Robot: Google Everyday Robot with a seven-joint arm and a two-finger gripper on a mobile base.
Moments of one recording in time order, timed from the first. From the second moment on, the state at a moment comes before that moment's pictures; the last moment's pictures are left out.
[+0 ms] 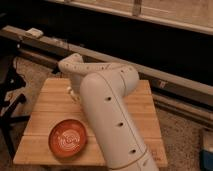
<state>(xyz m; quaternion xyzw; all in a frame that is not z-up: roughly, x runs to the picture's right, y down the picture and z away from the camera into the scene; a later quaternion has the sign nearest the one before) -0.129 0.072 0.910 -0.33 0.26 0.41 0.81</state>
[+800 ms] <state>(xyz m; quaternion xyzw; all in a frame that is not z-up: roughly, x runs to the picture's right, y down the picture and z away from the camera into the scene) -0.141 0.082 0.897 -0.33 0.24 0.42 0.81</state>
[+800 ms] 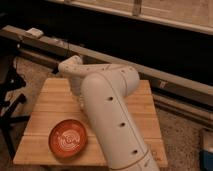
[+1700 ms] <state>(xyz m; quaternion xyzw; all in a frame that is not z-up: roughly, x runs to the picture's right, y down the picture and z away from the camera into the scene) -0.156 0.146 0.738 -0.31 0.16 0.40 0.85</state>
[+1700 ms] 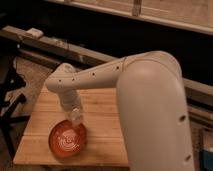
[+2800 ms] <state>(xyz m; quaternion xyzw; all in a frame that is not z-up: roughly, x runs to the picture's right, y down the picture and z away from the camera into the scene) -0.163 0.186 0.680 -0.36 0.07 0.31 0.88</state>
